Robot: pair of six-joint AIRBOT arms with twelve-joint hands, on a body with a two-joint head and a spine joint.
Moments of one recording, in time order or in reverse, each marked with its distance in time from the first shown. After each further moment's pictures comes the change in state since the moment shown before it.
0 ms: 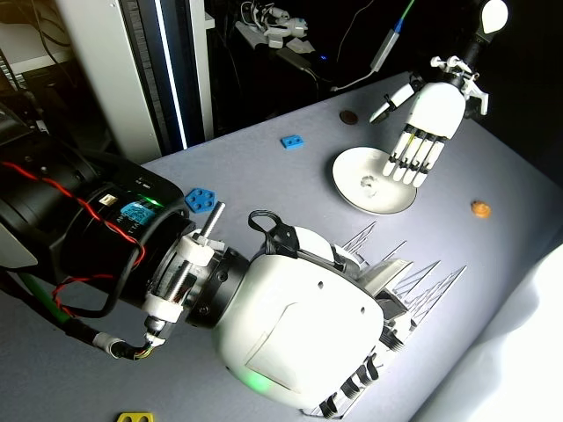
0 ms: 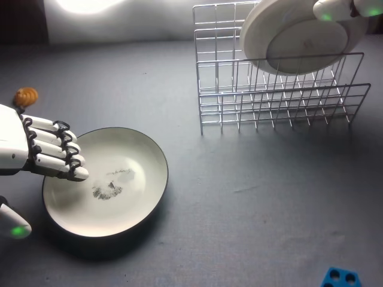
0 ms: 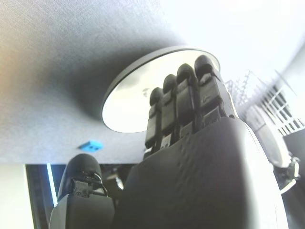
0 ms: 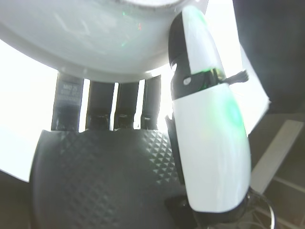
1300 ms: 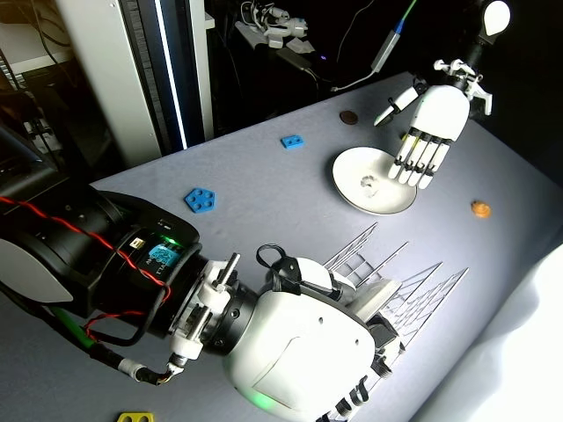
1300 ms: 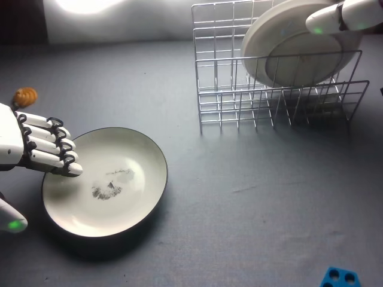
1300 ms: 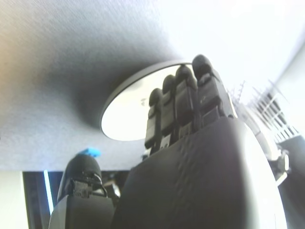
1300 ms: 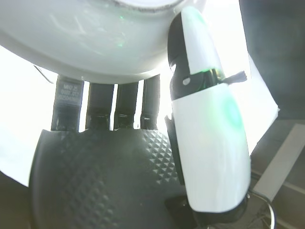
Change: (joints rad) left arm 0.008 -0.013 0.037 -0.003 0.016 -0.001; right arm -0.075 -0.088 0.103 -0.011 0.037 0.079
